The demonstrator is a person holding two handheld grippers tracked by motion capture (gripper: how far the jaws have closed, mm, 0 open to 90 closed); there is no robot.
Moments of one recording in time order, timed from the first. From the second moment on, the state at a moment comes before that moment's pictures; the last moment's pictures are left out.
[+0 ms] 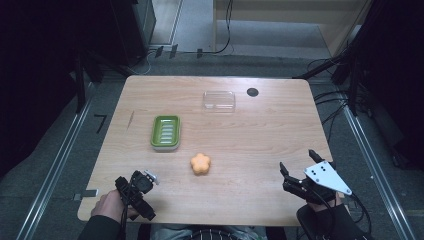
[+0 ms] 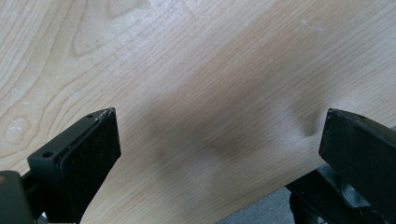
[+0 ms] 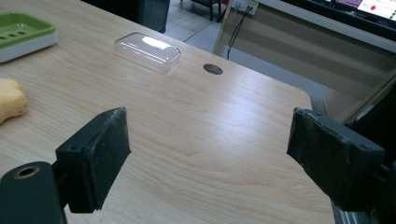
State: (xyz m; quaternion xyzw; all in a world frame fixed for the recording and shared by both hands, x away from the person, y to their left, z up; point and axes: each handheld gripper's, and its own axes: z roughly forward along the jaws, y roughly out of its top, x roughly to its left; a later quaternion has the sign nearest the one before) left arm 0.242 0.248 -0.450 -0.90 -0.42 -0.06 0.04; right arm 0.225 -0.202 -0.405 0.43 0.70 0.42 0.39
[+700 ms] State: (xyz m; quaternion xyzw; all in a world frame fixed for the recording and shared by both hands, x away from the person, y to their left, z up) left arm 0.248 0.245 -0.441 -0.90 -0.43 -0.07 0.00; right arm 0.223 -0.202 -0.405 0.43 0.70 0.41 0.39
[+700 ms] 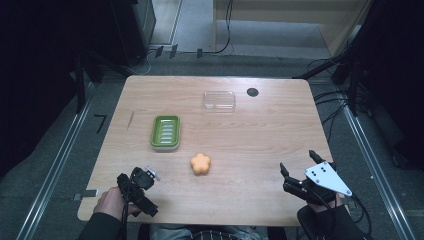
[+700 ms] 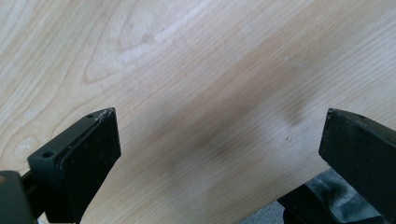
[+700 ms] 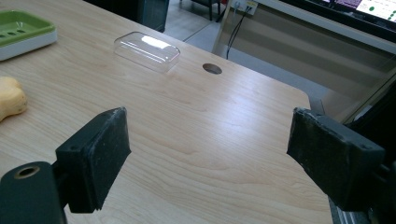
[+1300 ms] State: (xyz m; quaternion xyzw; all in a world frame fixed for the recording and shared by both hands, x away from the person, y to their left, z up) left arm 0.267 0.226 -0.436 -0.91 -0.41 -0.07 -0.03; right arm 0.223 -0.202 -0.405 0.43 0.70 0.41 0.40
